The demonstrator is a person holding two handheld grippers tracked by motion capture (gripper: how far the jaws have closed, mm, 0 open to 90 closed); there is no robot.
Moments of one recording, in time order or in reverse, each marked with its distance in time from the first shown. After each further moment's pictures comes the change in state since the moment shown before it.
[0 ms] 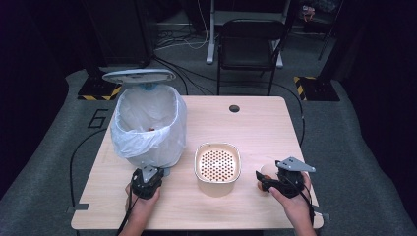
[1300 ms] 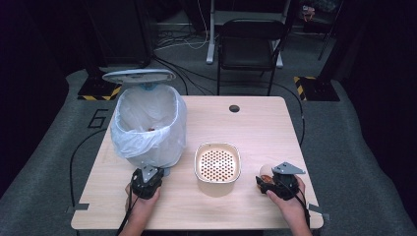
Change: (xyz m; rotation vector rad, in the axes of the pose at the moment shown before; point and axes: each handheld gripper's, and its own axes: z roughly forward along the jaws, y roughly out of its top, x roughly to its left) left arm 0.000 0.000 0.000 -0.007 0.004 -0.004; right arm -0.009 -0.032 0.033 0.106 -0.021 -0.026
